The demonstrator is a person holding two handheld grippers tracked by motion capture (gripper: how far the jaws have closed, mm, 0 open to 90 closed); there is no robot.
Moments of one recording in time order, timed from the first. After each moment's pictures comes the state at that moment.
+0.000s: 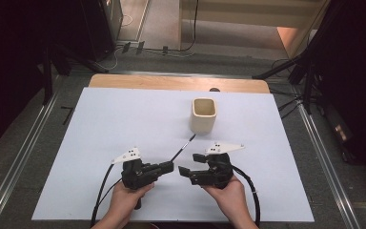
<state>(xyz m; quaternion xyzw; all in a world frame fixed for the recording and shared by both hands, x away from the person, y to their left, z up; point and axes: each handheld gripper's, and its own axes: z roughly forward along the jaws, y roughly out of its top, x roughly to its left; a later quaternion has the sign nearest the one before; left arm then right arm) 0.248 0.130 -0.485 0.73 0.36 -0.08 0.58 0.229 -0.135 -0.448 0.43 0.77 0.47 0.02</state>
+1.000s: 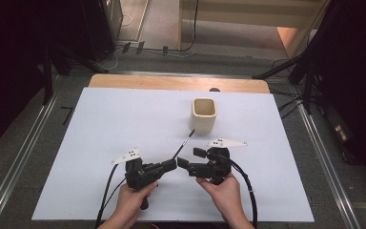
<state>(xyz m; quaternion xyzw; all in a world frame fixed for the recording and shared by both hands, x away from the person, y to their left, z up) 0.249 0.124 -0.498 0.68 0.38 -0.11 0.62 0.240 -0.134 -0.449 0.48 0.72 0.51 0.01</state>
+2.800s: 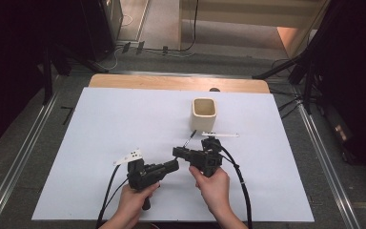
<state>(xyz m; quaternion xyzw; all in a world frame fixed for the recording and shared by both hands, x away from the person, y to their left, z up) 0.248 0.120 -0.501 0.67 0.37 -0.12 0.63 0.264 -0.117 -0.451 0.54 0.66 0.51 -0.10</state>
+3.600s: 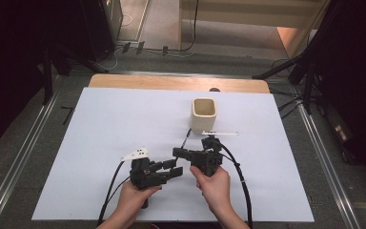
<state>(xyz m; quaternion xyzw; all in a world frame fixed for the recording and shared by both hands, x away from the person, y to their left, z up) 0.257 0.115 -0.496 0.72 0.36 -0.11 0.58 0.267 -0.119 -0.449 0.53 0.66 0.51 -0.14</state>
